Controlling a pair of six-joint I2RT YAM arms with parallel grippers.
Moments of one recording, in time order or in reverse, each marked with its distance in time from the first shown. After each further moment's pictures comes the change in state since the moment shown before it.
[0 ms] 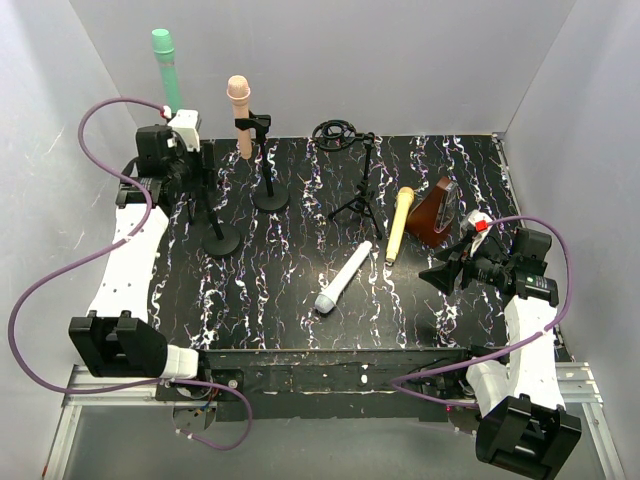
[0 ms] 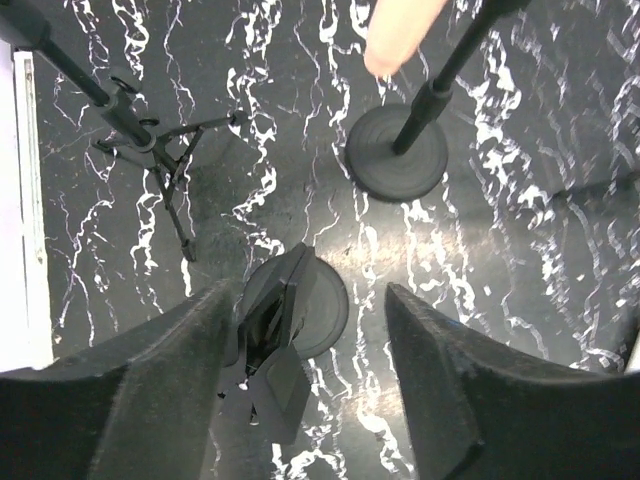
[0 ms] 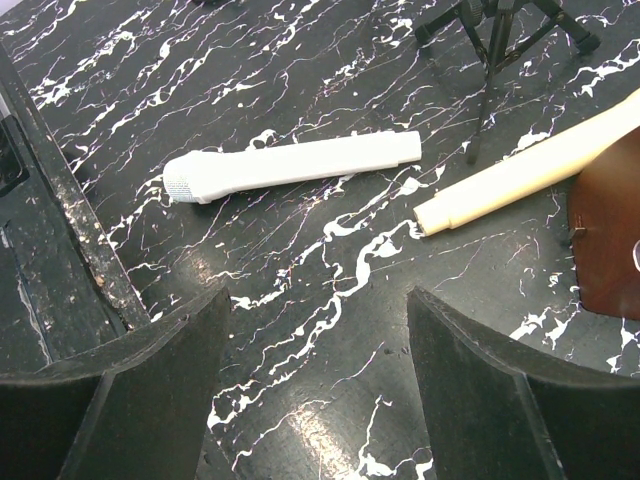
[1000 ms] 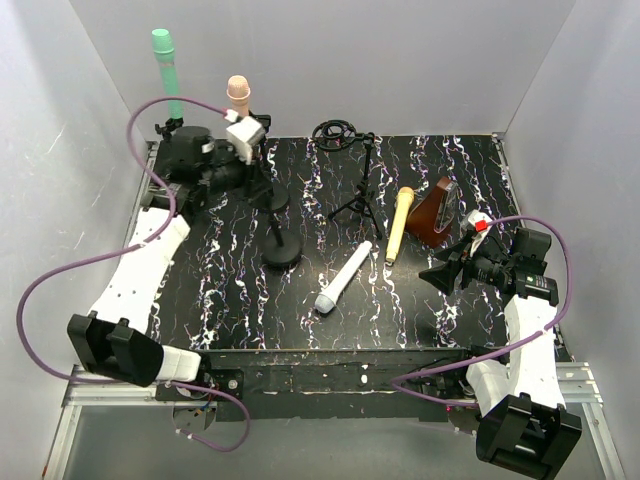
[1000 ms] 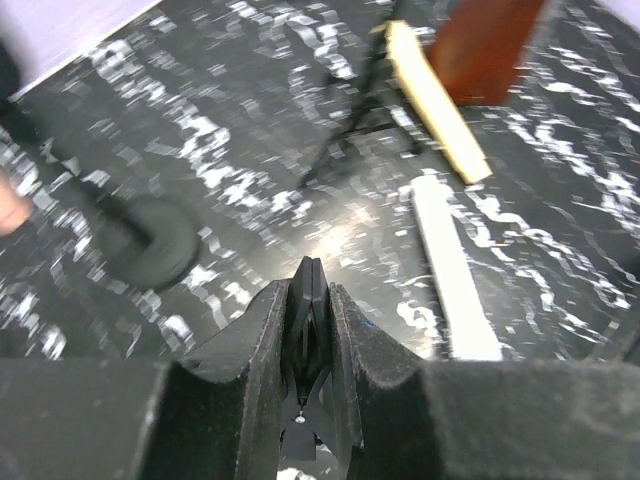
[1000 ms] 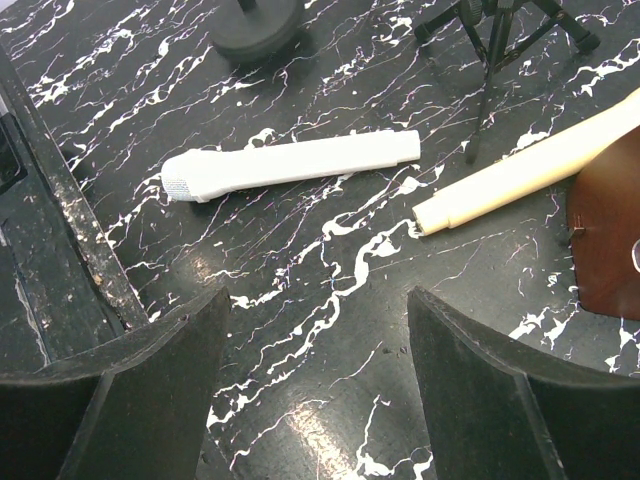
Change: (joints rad) left arm -0.159 -0.034 -0.058 0.075 0.429 0.134; right arm 0.000 0.005 0.000 0.000 0.000 -0.008
